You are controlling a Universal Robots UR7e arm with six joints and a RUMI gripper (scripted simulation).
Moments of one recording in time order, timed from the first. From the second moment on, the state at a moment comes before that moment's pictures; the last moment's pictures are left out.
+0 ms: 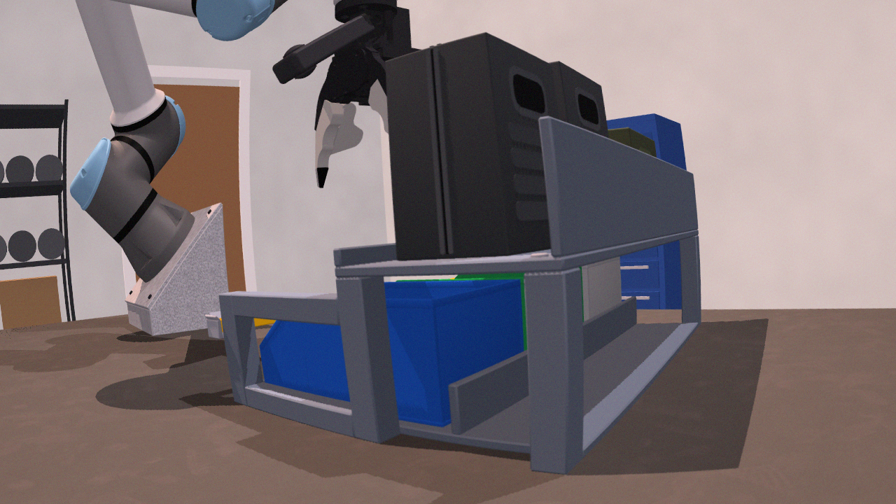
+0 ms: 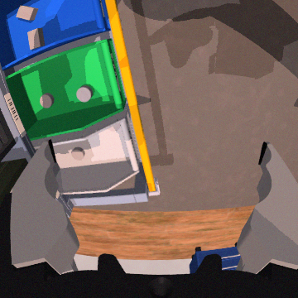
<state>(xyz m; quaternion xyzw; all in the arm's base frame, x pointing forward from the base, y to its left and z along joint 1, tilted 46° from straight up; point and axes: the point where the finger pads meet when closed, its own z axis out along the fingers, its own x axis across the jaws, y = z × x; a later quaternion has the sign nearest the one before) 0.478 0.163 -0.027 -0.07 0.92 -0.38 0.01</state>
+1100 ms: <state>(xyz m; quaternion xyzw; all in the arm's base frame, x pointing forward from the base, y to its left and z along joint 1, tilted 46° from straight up) 0.508 0.159 -0.017 -0.14 0.91 -0.39 0.00</state>
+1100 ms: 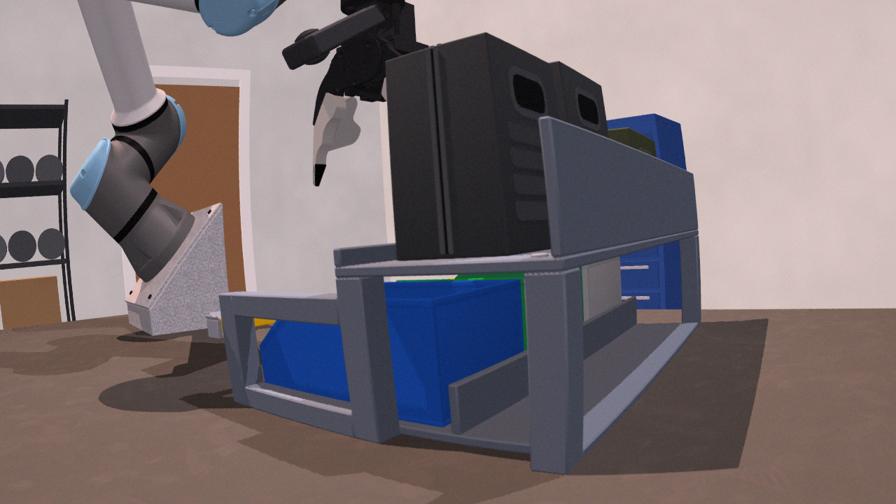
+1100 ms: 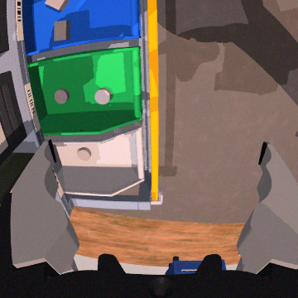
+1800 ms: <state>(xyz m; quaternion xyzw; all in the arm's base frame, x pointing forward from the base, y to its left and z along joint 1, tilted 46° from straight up) 0.511 0.158 -0.016 -0.15 0.91 -0.39 -0.01</state>
